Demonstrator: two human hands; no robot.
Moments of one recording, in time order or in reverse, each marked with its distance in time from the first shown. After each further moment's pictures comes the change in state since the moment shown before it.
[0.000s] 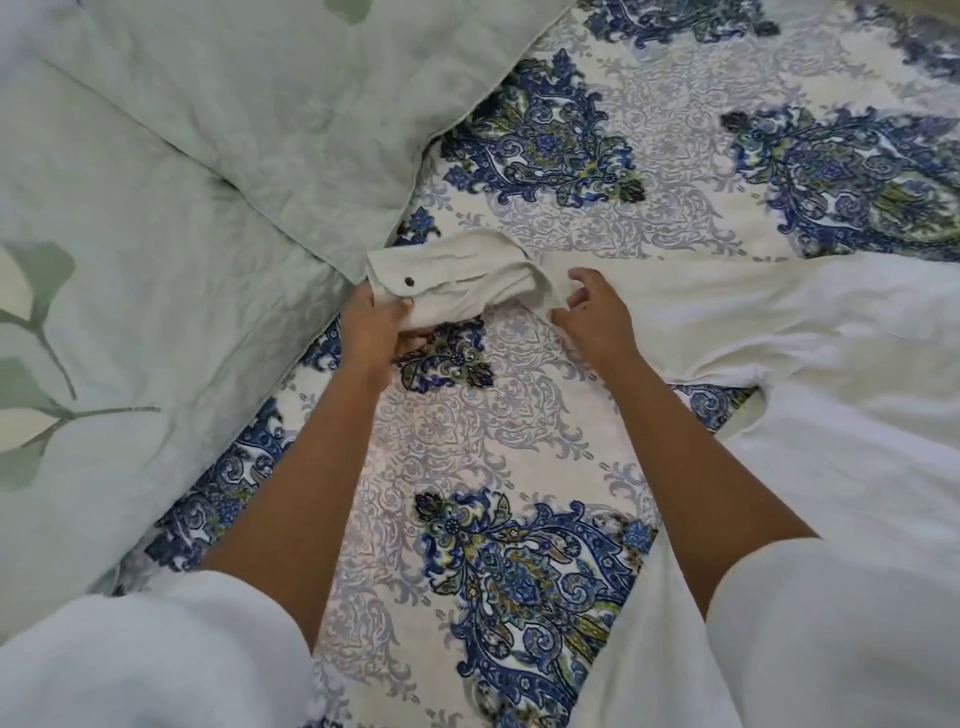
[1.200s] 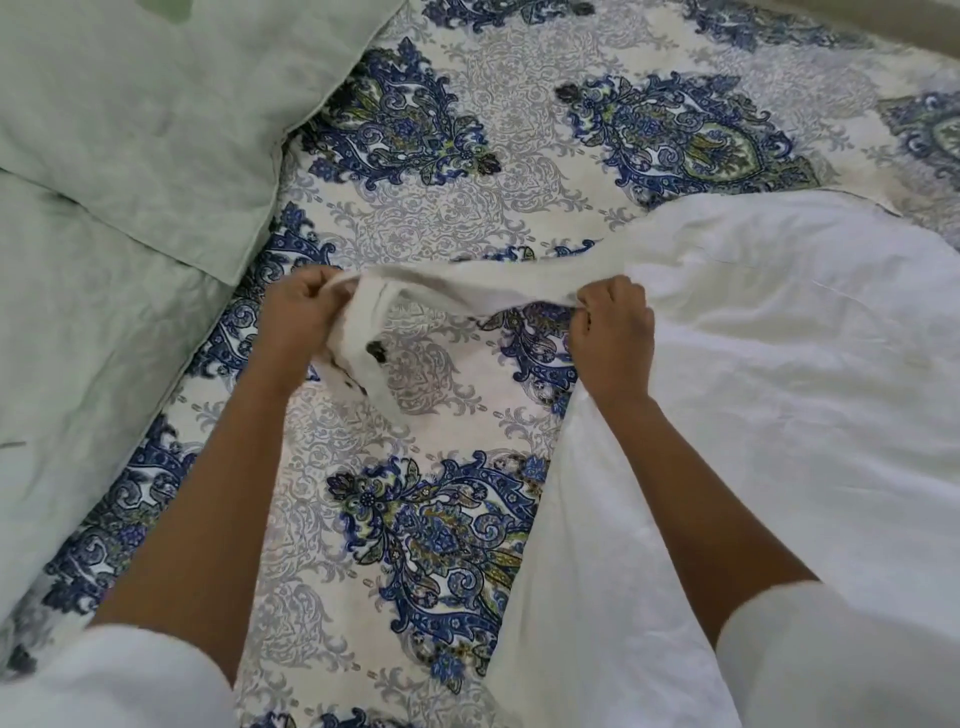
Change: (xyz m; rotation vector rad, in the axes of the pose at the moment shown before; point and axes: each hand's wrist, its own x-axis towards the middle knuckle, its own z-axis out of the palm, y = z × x) left_hand -0.063 0.021 0.031 0.426 -0.264 0.305; right_hand -0.096 0.072 -0.092 -0.588 0.573 -0.202
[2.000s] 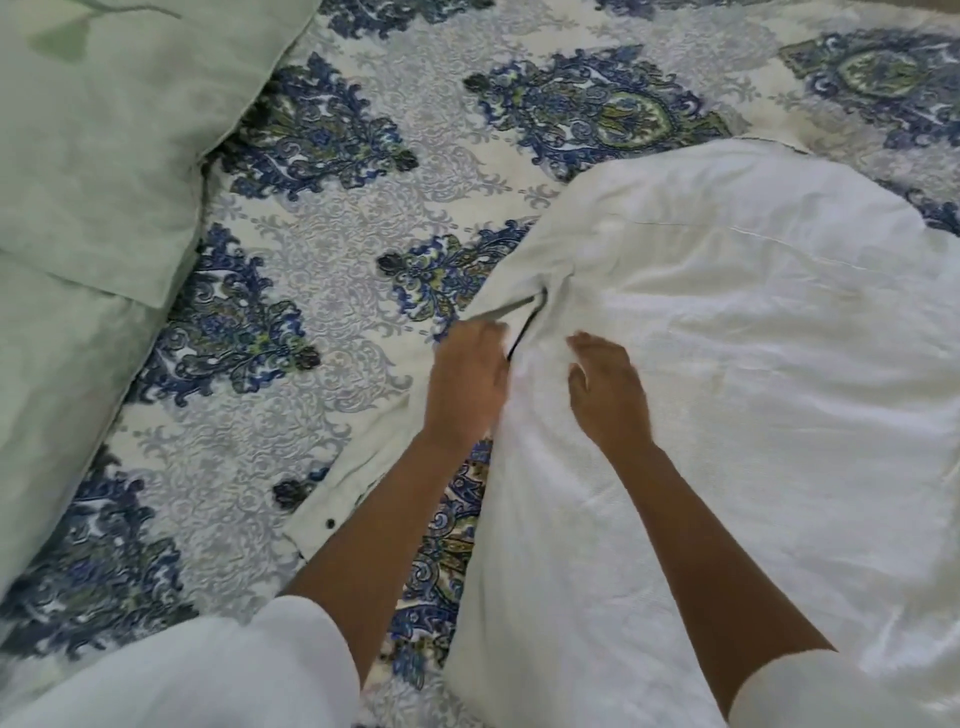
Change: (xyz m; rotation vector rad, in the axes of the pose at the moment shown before) left_hand -0.073 -0.012 0.204 0.651 -0.053 0.778; right_hand -0.085 0.085 -0.013 0.183 -0.324 0.168
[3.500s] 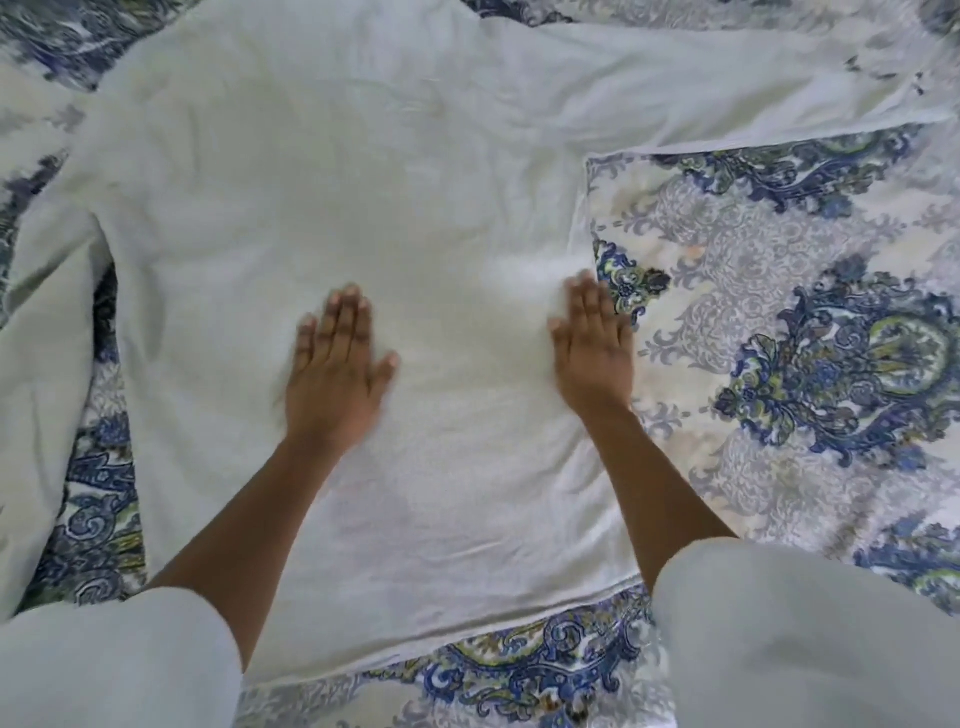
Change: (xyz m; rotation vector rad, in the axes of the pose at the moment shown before) left_hand -0.079 0.167 0.136 0.328 -0.369 0.289; right_hand -0.200 0.281 -0.075 -0.307 0.185 0.546
